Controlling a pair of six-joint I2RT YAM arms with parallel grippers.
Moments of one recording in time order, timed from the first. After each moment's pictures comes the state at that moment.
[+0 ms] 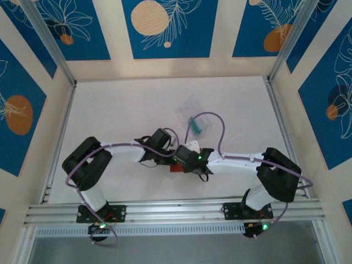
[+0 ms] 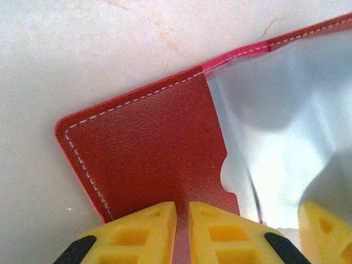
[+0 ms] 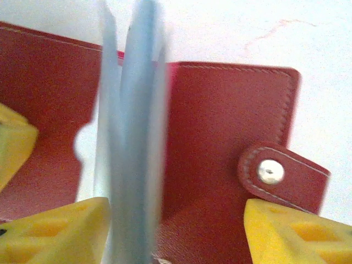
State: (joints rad) left arm -0.79 1.72 0.86 -0.17 0.34 -0.62; right arm 1.02 1.50 0.82 -0.62 0.42 0.76
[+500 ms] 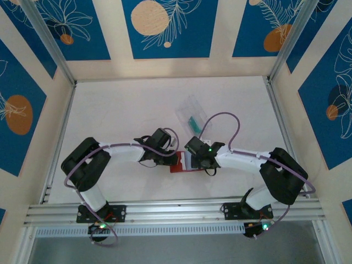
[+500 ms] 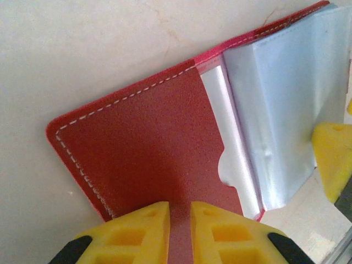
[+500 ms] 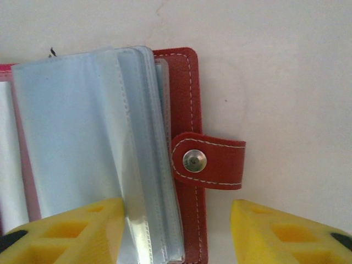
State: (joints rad) left arm -0.79 1.70 0.87 -0.22 0.35 -0.62; right arm 0.83 1.46 0.75 -0.59 0.22 0.82
